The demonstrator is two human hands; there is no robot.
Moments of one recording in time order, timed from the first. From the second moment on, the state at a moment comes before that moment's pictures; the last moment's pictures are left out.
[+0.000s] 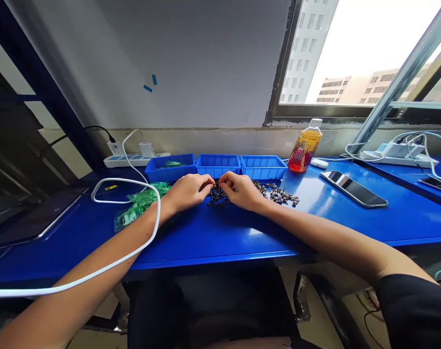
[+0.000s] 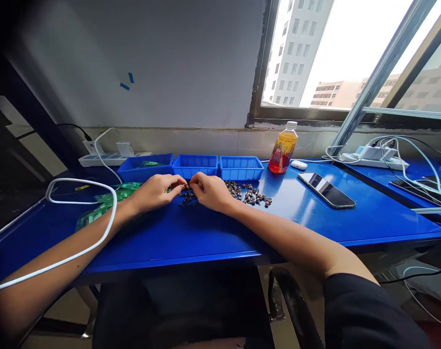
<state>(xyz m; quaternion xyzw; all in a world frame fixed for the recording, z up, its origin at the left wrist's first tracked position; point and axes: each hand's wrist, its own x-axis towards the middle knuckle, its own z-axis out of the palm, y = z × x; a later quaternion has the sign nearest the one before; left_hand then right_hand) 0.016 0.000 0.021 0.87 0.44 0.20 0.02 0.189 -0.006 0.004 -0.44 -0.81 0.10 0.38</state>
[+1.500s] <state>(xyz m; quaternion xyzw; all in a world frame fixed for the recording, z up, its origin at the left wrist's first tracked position) 0.016 -0.006 0.026 0.87 0.43 0.22 0.04 0.187 -0.011 0.003 -0.44 -0.82 0.06 0.35</state>
